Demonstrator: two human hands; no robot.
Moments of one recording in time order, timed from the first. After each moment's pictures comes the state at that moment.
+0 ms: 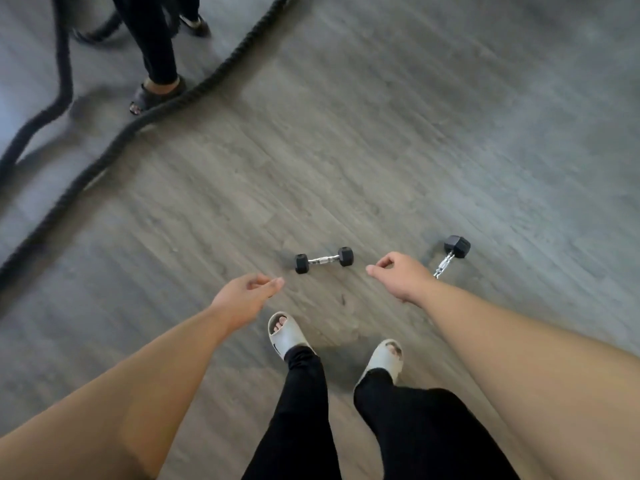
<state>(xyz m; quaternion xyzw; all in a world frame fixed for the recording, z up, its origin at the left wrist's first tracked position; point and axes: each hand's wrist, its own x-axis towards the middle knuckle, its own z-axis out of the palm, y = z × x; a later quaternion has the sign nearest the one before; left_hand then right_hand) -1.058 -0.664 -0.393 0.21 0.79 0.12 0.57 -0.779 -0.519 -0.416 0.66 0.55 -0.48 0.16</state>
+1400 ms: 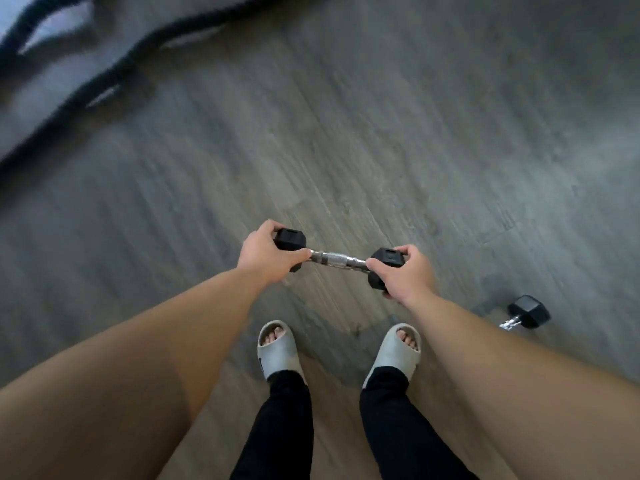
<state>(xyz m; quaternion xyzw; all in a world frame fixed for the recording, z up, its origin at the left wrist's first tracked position) -1.102 -0.539 -0.625 0.12 0.86 0.20 0.45 -0.881 -0.421 -0.635 0.70 0.50 -0.51 0.08</state>
